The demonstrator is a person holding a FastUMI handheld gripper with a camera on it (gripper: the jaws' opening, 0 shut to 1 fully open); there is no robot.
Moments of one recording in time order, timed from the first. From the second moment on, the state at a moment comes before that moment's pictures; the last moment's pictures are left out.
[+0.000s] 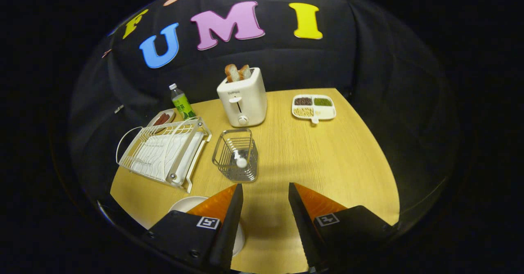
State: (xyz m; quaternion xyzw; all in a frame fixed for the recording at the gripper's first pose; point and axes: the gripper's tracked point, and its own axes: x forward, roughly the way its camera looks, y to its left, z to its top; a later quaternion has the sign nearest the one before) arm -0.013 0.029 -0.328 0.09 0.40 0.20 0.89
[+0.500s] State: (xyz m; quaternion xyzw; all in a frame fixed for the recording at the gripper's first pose) arm 0.011 0.082 -0.358 0.07 0.43 0.29 0.85
